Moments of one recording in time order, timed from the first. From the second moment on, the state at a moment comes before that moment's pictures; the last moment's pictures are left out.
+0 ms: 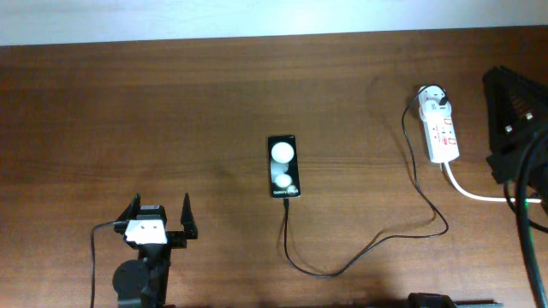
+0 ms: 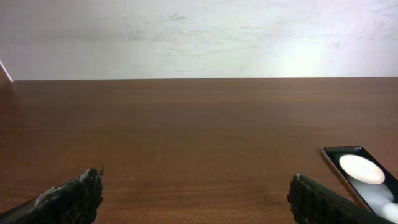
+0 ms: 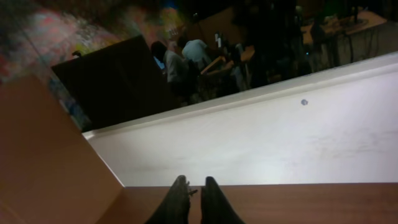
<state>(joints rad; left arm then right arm) 0.04 0.05 0.01 -0.08 0.05 0.02 -0.11 0.96 1.77 -0.76 -0.49 0.43</state>
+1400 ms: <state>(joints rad) 0.04 0.05 0.01 -0.08 0.05 0.02 -0.10 0.29 1.42 -0.31 -0.52 0.42</state>
